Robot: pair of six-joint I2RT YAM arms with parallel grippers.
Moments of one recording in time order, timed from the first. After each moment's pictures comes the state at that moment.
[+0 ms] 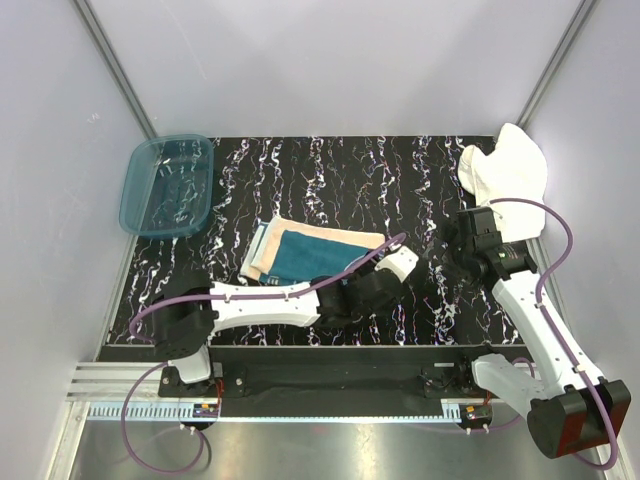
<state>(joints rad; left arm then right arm) -1.30 1.71 1.21 -0.20 -0.51 -0.27 0.23 0.99 0.91 -0.87 0.15 0.75</state>
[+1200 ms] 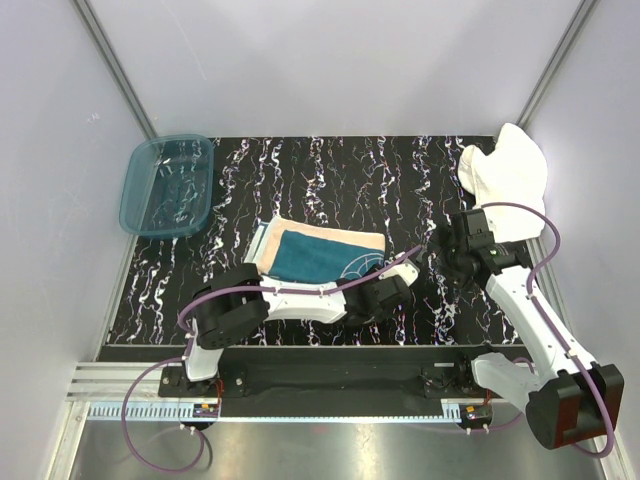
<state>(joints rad) -1.27 1.95 1.26 -0.23 -0.48 -0.26 0.23 1.03 0.86 -0.82 0.08 0.78</state>
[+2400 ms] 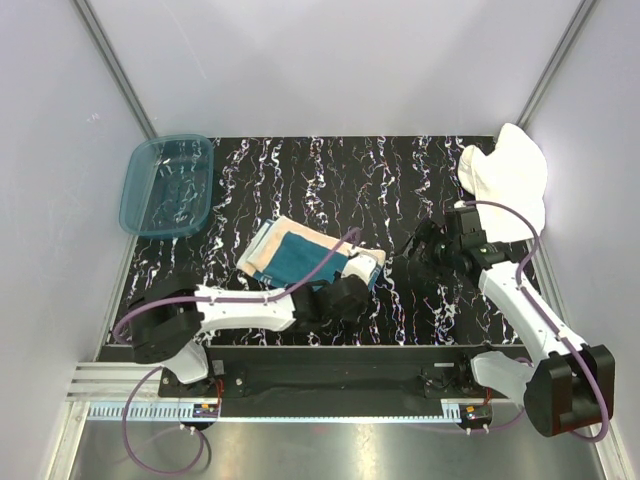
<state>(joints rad) -1.24 1.62 0.92 -0.11 -0.40 -0.49 0.23 1.10 0.80 -0.62 -0.18 0.79</state>
